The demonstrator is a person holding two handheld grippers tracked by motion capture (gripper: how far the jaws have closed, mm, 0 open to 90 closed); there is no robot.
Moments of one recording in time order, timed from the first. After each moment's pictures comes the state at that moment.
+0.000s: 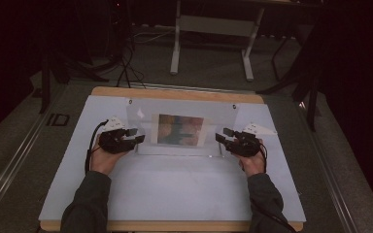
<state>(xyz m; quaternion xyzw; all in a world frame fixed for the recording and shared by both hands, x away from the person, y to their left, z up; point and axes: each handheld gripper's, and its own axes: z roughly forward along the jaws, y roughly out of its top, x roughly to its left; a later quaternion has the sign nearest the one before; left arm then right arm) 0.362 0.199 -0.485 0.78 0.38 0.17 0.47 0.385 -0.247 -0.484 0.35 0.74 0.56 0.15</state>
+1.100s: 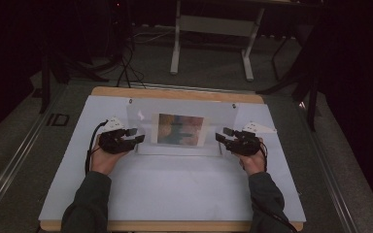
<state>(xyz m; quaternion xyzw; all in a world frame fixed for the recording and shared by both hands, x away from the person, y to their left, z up) 0.361 0.199 -0.487 0.77 0.38 0.17 0.48 0.389 -0.247 -0.482 0.34 0.75 0.55 0.14</state>
